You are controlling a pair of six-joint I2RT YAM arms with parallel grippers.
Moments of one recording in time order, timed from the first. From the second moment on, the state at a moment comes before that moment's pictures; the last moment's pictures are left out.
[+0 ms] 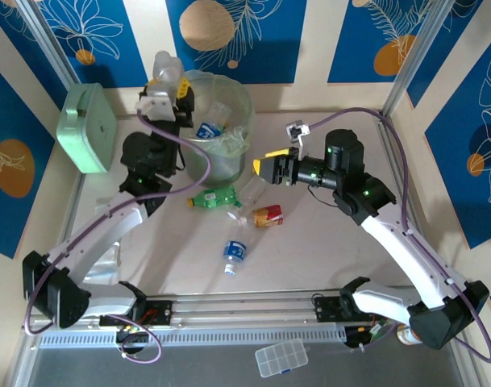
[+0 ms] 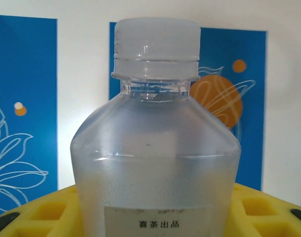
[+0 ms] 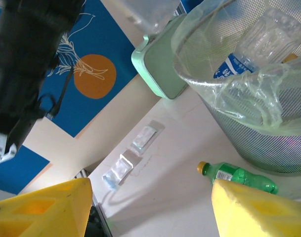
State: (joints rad) left arm -0.55 1.31 1.19 0.60 -0.44 0.18; right arm 0.53 1.09 1.18 -0.35 -0.54 0.43
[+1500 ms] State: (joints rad) left arm -0.40 1.73 1.58 -0.02 -0.24 -0.02; right arm 0.55 1.08 1.14 -0.42 -0.47 0.43
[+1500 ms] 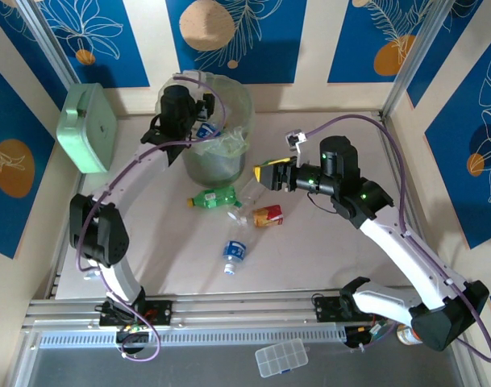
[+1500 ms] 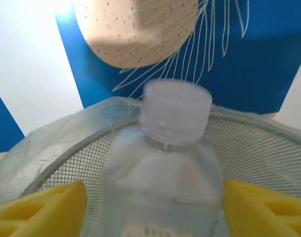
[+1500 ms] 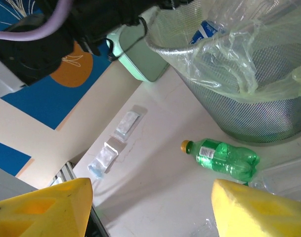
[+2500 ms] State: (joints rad) left arm -0.64 1.11 1.08 -0.20 0.05 -0.34; right arm 0.58 1.06 1.19 -0.47 -0.37 0.48
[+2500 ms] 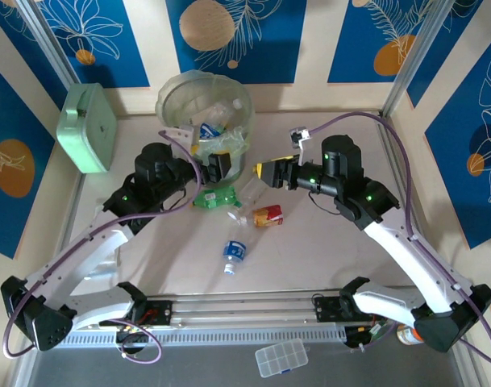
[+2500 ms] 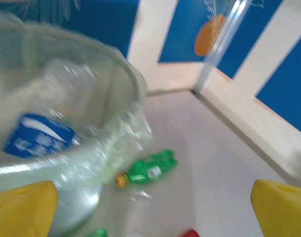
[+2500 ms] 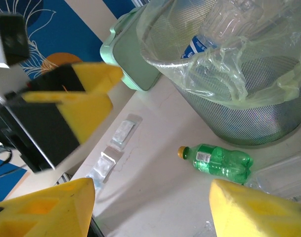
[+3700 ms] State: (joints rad) left arm -0.91 1.69 1.12 -0.75 0.08 -0.54; right arm 0.58 0.98 1.10 -0.47 -0.33 0.50
